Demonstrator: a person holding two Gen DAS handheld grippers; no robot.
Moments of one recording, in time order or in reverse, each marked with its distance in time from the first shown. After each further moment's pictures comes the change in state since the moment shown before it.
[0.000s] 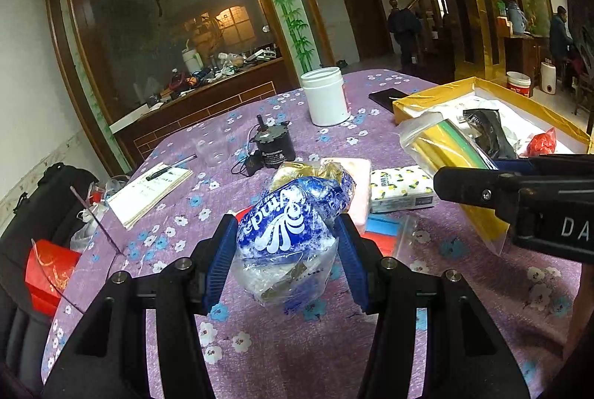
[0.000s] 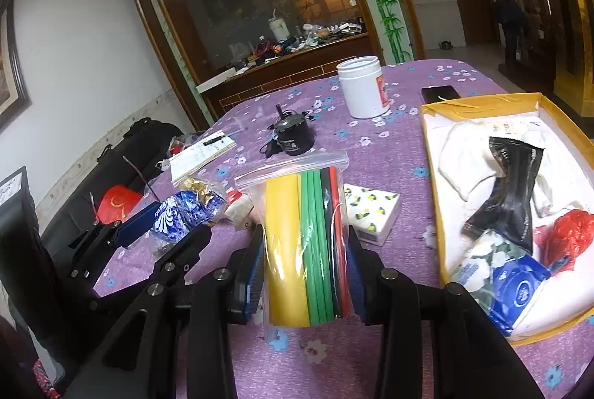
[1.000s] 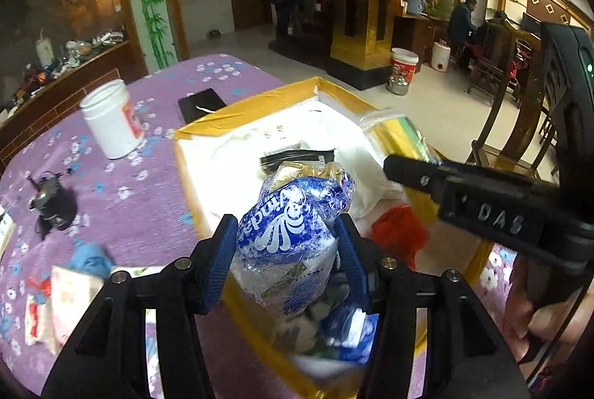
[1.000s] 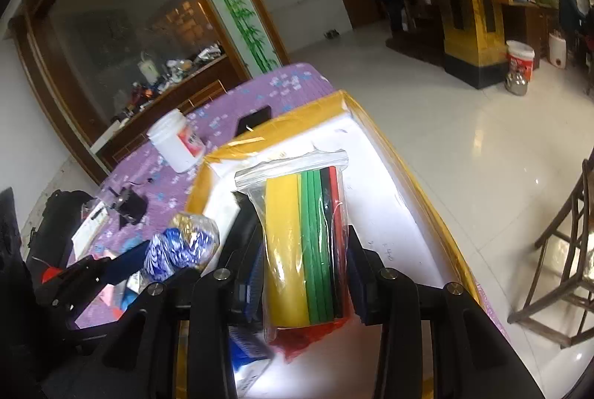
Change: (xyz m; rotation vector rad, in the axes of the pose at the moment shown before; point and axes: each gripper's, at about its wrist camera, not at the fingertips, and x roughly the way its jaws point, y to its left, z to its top) left arm 0.057 -0.167 0.102 0.075 0.153 -0.512; right arm -0.047 -0.204 0.044 0.293 -0.013 -0.341
